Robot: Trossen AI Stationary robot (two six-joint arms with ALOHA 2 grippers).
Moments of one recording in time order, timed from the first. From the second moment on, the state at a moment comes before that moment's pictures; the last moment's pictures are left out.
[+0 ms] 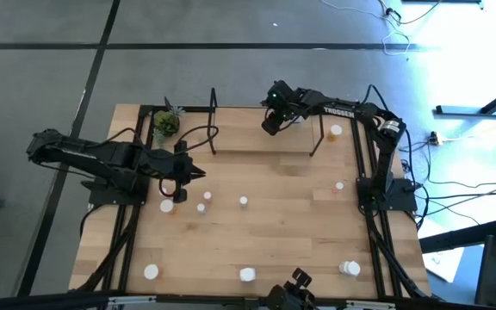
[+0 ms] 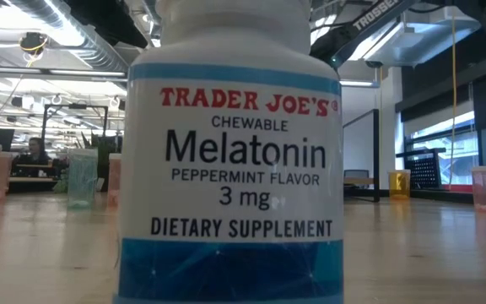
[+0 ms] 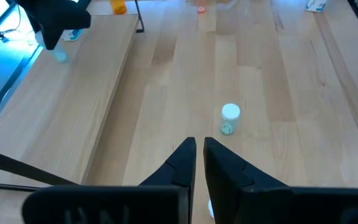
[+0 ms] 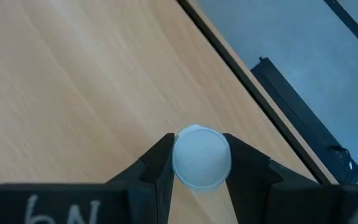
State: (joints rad) left arm -0.15 0.90 0.82 -0.57 -0.27 -0.12; right arm -0.59 1.91 1.45 -0.55 0.11 0.00
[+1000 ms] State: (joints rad) left arm -0.15 0.90 0.82 -0.57 -0.27 -0.12; right arm -0.59 1.92 1.45 -0.54 0.13 0.02
